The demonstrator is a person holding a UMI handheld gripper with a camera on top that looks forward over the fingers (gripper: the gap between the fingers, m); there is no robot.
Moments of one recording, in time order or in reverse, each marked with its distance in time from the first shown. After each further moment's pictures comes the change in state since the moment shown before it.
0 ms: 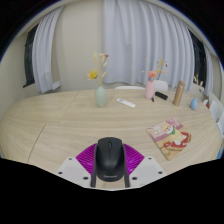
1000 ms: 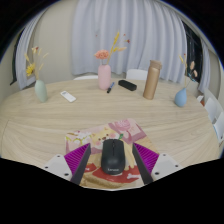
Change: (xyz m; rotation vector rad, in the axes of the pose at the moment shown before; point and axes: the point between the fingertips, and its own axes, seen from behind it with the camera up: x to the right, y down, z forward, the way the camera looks) arm 0.319 0.006 0.139 -0.070 0.089 -0.011
